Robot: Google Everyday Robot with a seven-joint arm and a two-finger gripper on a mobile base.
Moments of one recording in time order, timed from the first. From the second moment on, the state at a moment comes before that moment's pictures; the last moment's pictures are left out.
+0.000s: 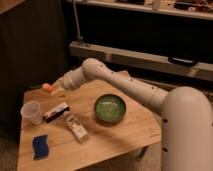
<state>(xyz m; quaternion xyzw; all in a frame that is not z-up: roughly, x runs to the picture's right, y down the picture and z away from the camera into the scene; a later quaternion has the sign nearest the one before) -0.296 0.007 0.713 -0.28 -0.51 0.08 0.81</state>
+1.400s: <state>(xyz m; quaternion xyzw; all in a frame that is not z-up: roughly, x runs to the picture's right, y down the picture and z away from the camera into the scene) -0.405 0.054 0.701 -0.36 -0.59 -0.01 0.72</state>
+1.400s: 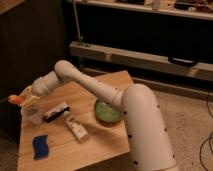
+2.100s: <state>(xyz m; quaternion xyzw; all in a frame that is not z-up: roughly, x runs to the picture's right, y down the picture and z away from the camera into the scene) -0.410 0.066 0.714 -0.37 -0.59 -0.01 0.71</state>
